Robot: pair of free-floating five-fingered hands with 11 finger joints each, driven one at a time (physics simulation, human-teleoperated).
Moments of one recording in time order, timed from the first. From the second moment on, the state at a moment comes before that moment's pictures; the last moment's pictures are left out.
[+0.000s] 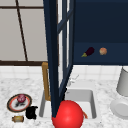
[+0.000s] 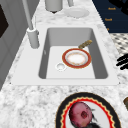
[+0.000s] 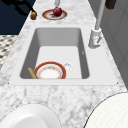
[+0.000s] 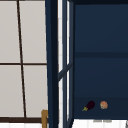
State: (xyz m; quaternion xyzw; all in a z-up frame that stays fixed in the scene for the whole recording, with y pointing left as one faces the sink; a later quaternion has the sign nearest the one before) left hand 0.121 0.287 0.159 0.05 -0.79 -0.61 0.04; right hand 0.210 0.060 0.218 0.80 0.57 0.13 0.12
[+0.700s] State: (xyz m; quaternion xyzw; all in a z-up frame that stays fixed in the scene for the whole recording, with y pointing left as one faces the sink) left hand 0.121 0.287 0.159 0.05 -0.79 -0.61 0.04; right hand 0.205 0.003 0.186 0.74 0.67 0.06 0.02
